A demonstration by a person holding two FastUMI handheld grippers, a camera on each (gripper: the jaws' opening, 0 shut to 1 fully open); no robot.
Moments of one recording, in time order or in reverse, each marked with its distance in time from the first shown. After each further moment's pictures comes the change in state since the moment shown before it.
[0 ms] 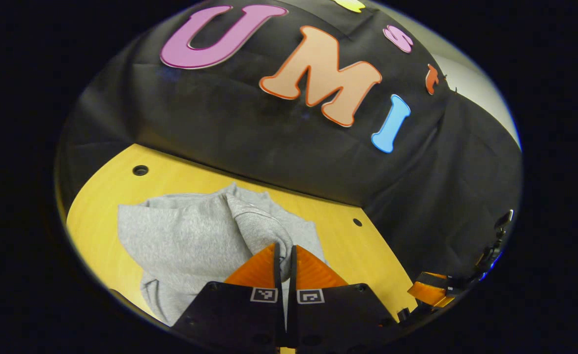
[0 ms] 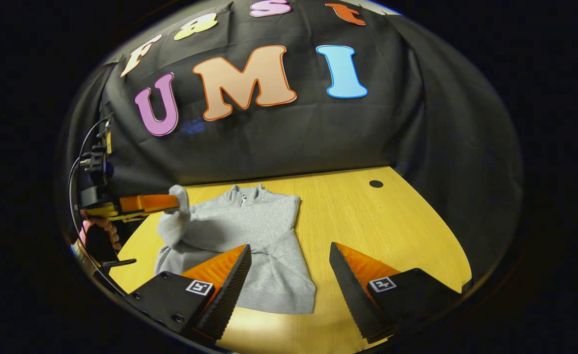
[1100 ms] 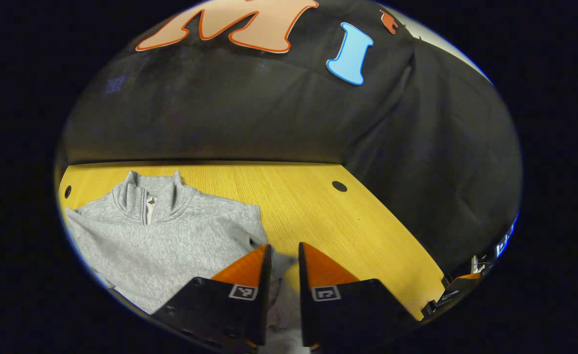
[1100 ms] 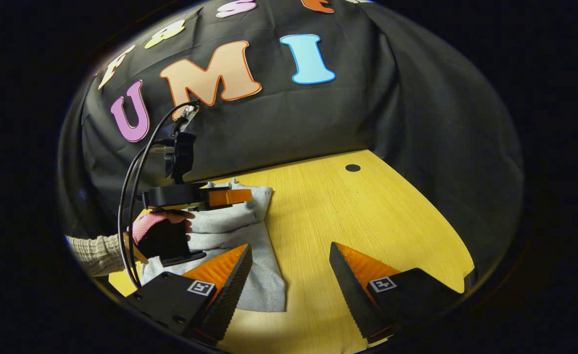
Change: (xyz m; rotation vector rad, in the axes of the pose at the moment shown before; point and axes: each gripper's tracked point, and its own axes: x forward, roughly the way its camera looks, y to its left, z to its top) left arm 0.170 -0.087 -0.081 0.229 0.186 -0.071; right arm 0.013 -0.051 -0.025 0.082 0.043 -0.068
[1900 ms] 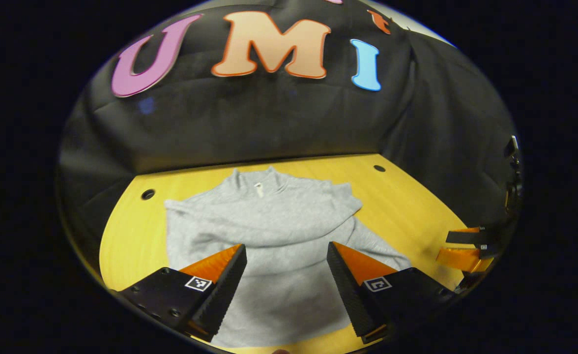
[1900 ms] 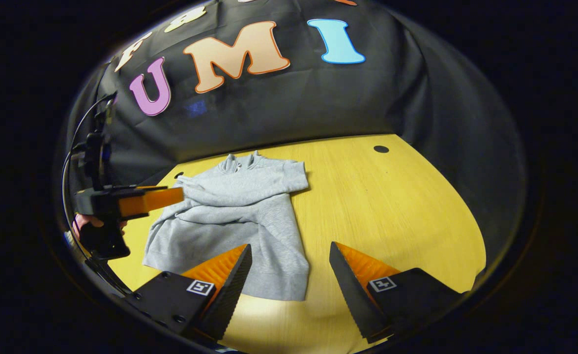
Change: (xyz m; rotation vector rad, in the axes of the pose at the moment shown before) left arm -0.220 0.121 -0.063 0.069 -0.003 0.285; right arm 0.014 0.042 -0.054 -0.070 0.111 0.119
